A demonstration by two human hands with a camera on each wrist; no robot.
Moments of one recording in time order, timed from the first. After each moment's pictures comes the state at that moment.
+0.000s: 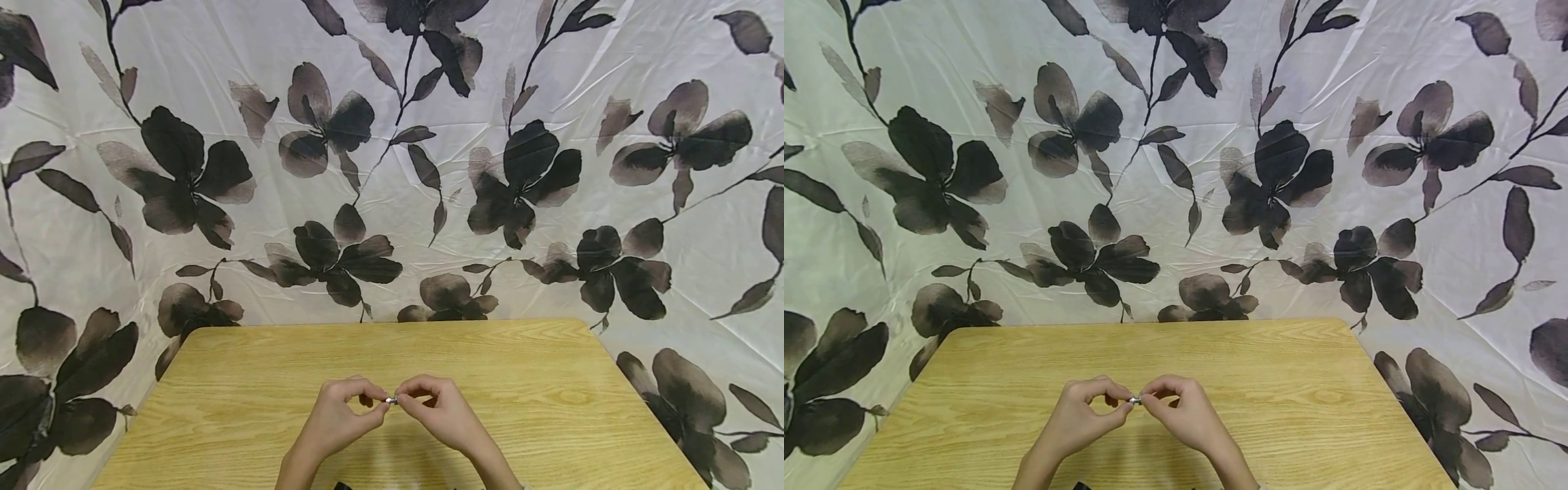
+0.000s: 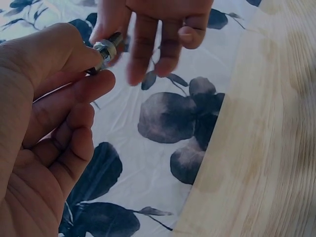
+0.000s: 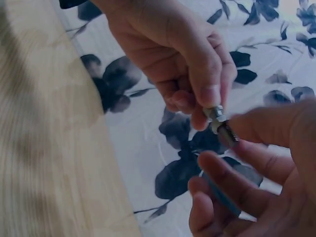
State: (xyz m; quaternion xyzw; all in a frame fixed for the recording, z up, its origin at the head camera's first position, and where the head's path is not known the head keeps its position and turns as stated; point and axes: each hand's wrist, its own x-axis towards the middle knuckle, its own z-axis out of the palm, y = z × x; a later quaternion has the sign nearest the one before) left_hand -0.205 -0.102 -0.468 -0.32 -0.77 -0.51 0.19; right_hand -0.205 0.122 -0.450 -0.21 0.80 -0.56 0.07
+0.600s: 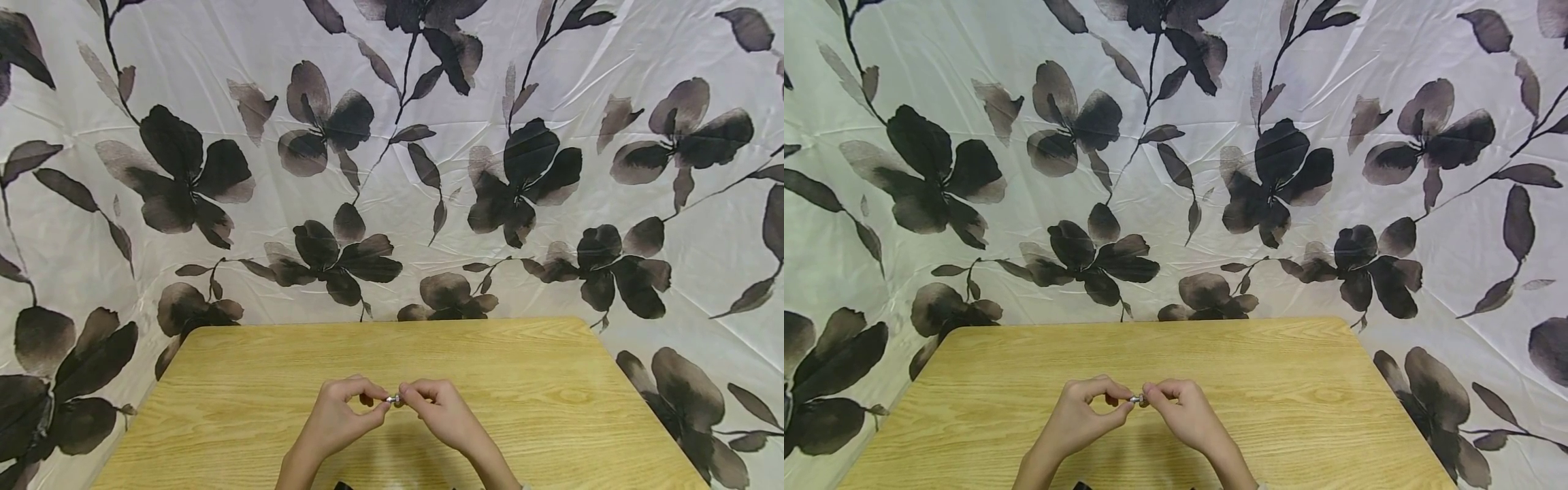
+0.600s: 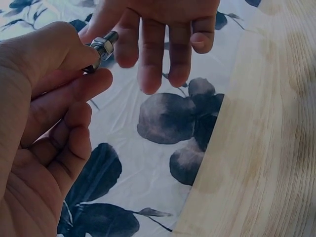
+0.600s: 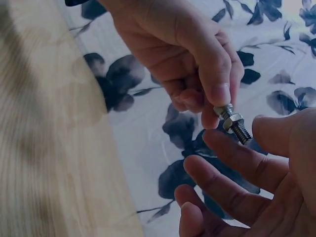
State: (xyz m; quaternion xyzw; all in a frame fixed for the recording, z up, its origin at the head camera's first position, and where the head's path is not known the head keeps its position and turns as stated) left_hand -0.205 -0.101 -0.468 -0.32 -0.77 -0.51 0.20; right_hand -0.208 0.121 -0.454 -0.22 0.80 -0.55 0.07
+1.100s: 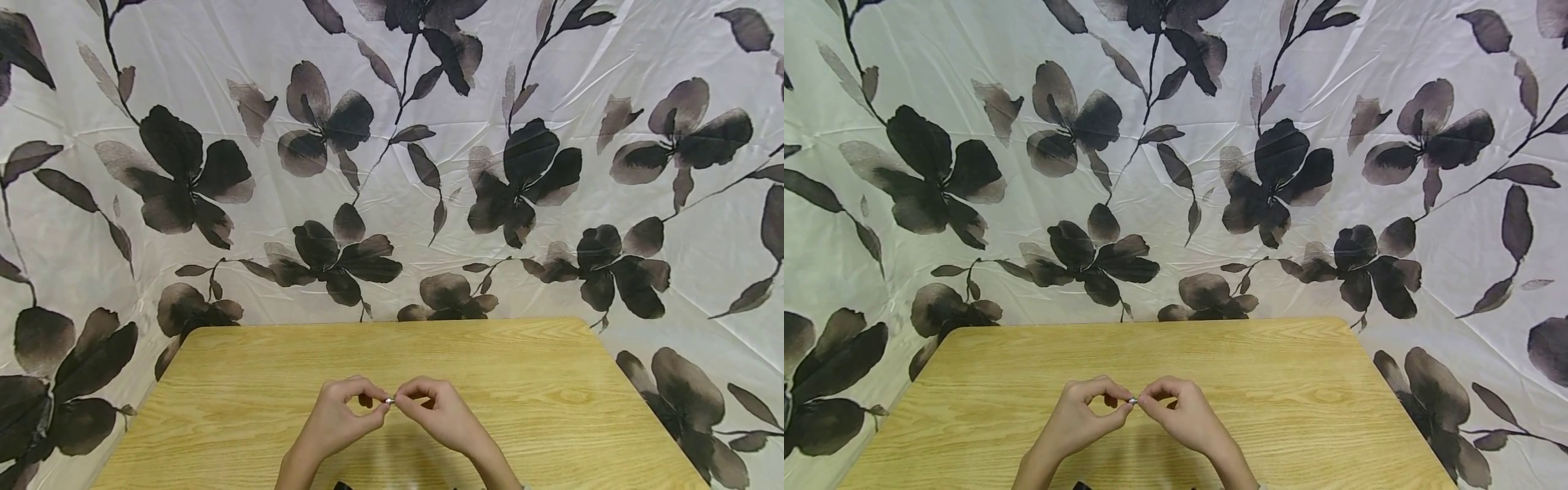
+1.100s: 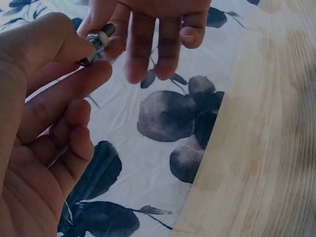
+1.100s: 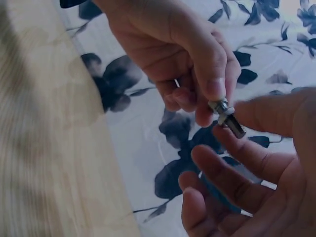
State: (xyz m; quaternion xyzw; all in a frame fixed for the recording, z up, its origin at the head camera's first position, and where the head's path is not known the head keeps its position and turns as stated) left_hand -0.205 -0.103 -0.468 -0.34 -0.76 -0.51 0.20; right_hand -0.204 0.122 -0.451 -0.23 0.80 -0.55 0.08
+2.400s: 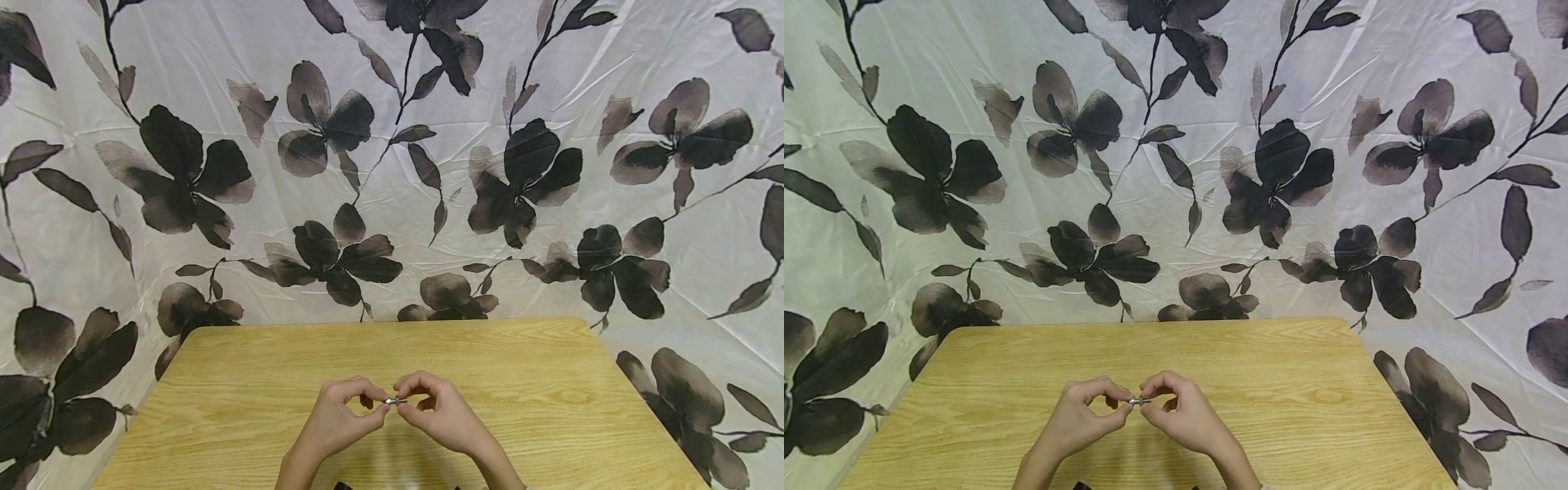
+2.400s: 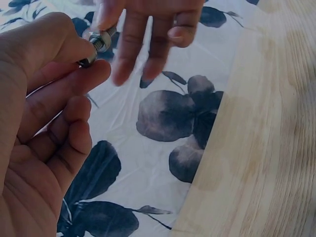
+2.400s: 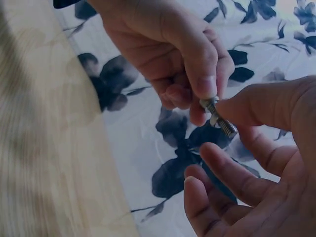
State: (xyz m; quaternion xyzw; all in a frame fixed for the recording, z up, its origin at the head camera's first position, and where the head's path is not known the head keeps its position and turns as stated) left_hand -0.206 -0.102 -0.469 -0.35 -0.76 -0.51 0.21; right_hand -0.204 0.123 -0.448 -0.24 0.78 -0.57 0.08
